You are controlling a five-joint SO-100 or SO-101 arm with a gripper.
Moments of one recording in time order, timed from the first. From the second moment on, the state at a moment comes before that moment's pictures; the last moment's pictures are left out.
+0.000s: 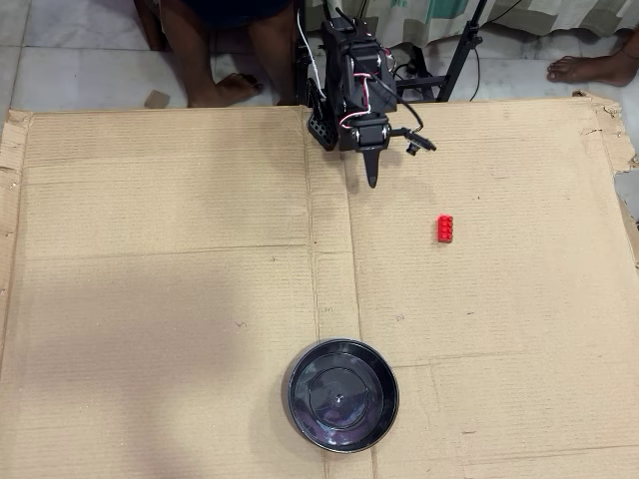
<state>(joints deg) -9.6 173.8 148.1 75.0 7.9</state>
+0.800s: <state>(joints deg) -26.5 149.8 123.9 81.1 41.1</state>
